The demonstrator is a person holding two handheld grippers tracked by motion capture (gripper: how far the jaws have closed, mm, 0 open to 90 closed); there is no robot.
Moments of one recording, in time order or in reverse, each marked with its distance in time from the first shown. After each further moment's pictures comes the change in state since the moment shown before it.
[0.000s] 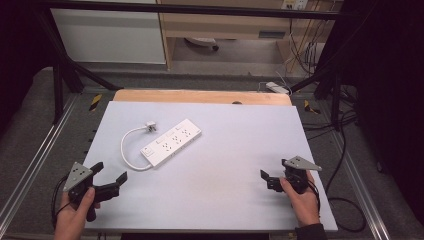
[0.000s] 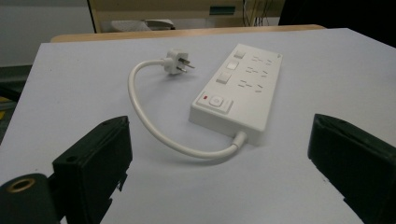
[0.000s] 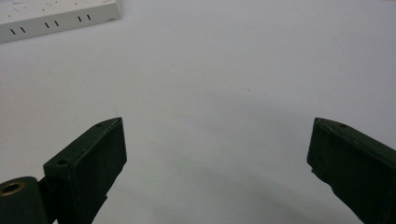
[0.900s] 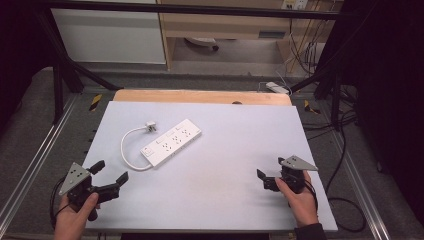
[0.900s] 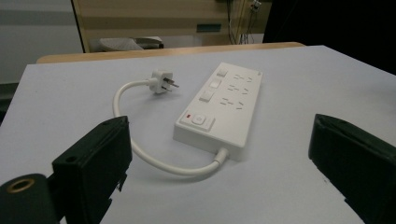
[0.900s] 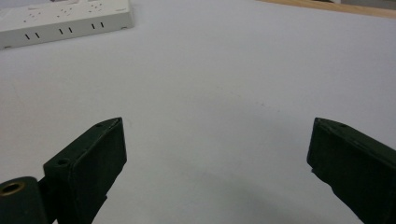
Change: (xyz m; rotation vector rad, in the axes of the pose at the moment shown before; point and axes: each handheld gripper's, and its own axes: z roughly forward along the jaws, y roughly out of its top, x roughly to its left) left arm -0.007 0.006 -0.007 -0.073 -0.051 0.006; right arm 0.010 0.005 0.003 -0.026 0.010 -0.036
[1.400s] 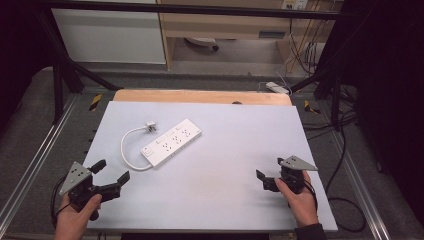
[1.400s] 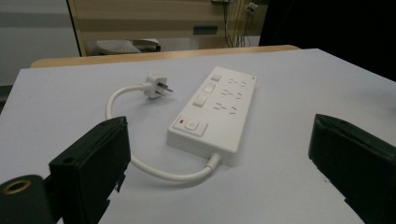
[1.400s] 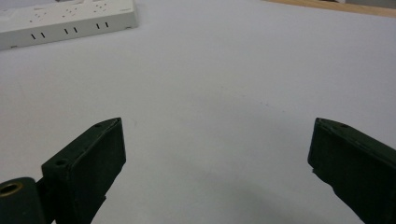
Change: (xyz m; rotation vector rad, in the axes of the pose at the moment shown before) left arm -0.005 0.006 0.002 0.004 -0.010 -0.003; right arm 0.001 0.001 -0.001 -0.001 0.009 -0.004
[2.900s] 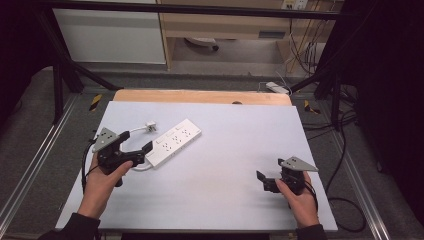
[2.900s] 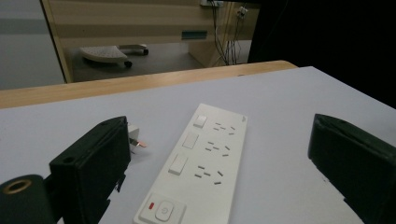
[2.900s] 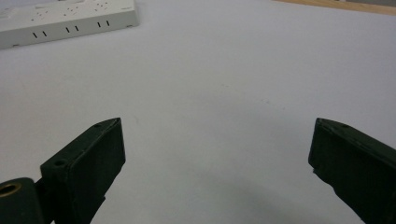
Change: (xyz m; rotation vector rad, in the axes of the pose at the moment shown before) left arm -0.013 0.059 0.082 0.007 -0.042 -0.002; right arm 0.000 -0.001 -0.002 0.006 0.000 0.001
